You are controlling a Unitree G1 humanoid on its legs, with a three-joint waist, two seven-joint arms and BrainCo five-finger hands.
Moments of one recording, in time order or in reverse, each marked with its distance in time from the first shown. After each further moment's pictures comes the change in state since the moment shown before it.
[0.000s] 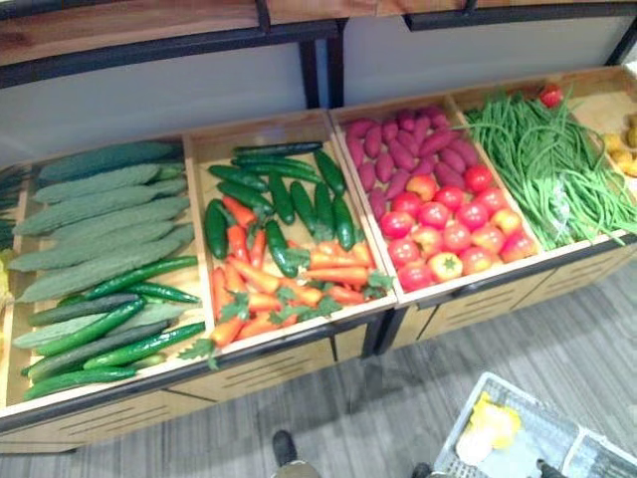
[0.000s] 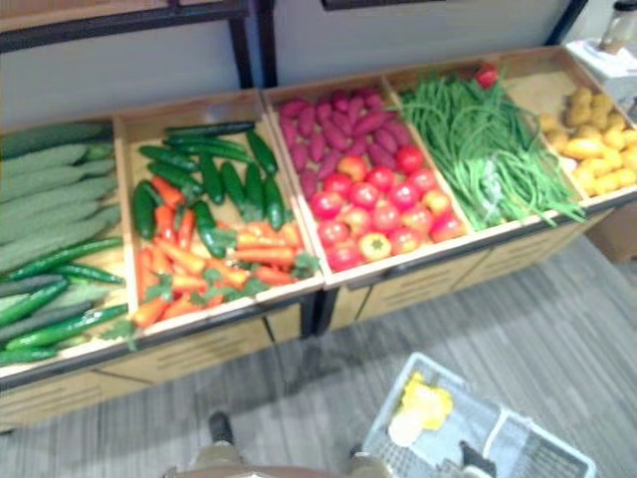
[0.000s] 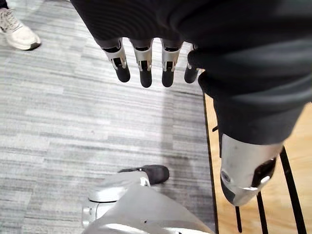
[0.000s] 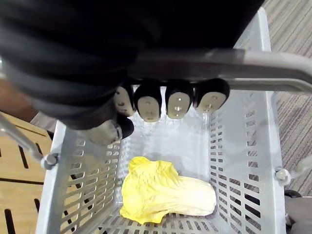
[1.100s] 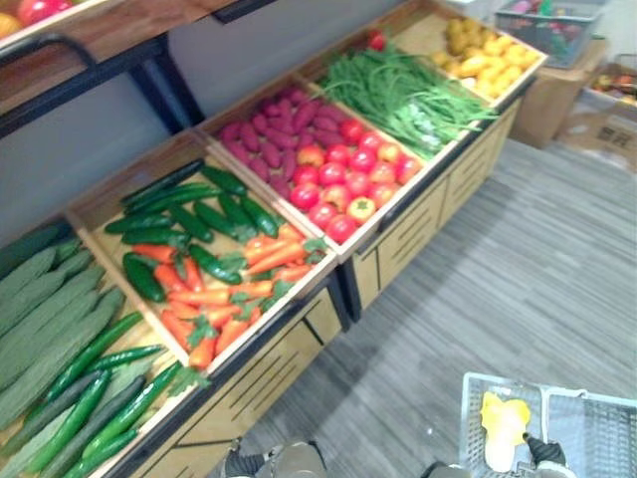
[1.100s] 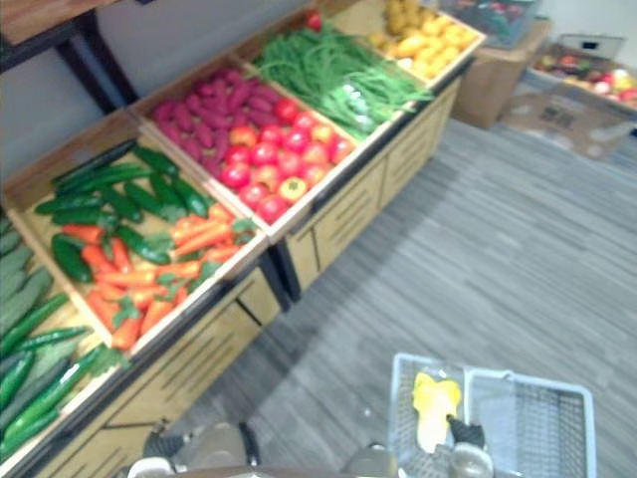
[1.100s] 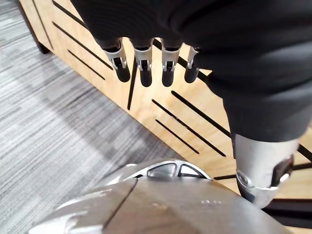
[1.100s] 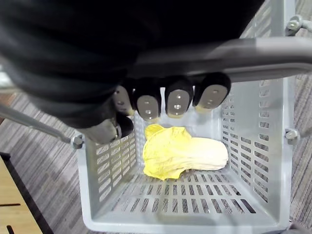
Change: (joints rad) left arm -0.067 0.107 -0.461 -0.017 0.044 -0.036 -0.015; right arm 0.011 -0.053 0.321 -0.075 -0.008 -0.029 -0.006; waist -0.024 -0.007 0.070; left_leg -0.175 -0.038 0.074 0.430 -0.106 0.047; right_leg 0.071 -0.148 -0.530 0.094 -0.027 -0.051
